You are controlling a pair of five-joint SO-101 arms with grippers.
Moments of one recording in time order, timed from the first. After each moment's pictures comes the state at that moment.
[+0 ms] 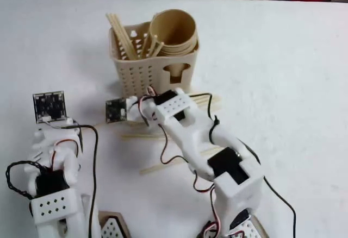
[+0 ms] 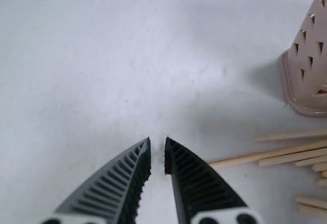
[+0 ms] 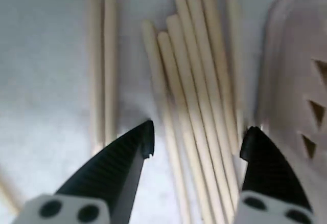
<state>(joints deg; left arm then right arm) -23.3 -77.5 83.0 44.1 -9.1 -36.7 17.7 17.5 50.8 64.0</state>
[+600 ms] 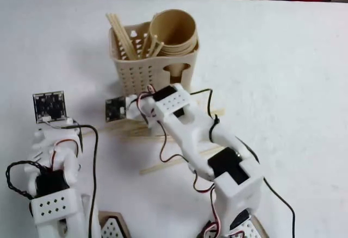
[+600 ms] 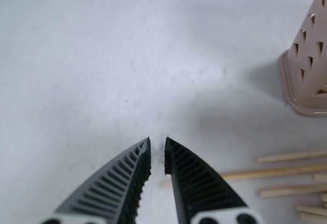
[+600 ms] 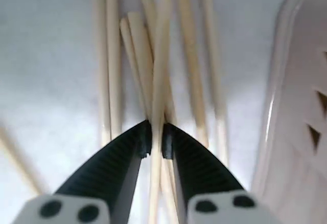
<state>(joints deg) -23.3 -77.5 83.0 44.1 -9.1 -36.6 18.2 15.2 58.0 64.2</state>
